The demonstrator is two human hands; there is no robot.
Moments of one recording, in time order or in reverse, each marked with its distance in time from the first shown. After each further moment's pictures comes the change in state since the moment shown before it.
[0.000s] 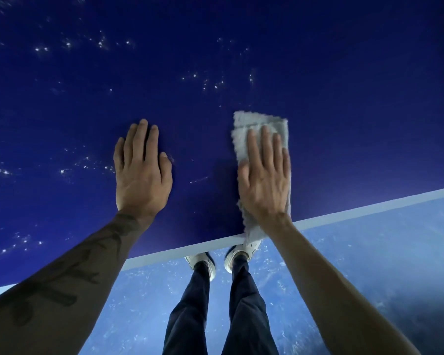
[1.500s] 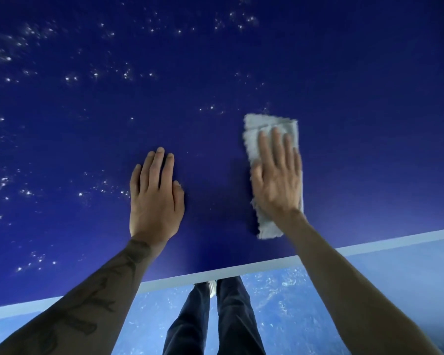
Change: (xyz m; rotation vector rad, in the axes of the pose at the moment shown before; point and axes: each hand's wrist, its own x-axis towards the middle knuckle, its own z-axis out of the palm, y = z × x) left_hand 0.005 -0.001 0.002 0.012 -0.067 -0.021; right_hand 0.069 0.002 -0.015 0.002 -0.023 -0.080
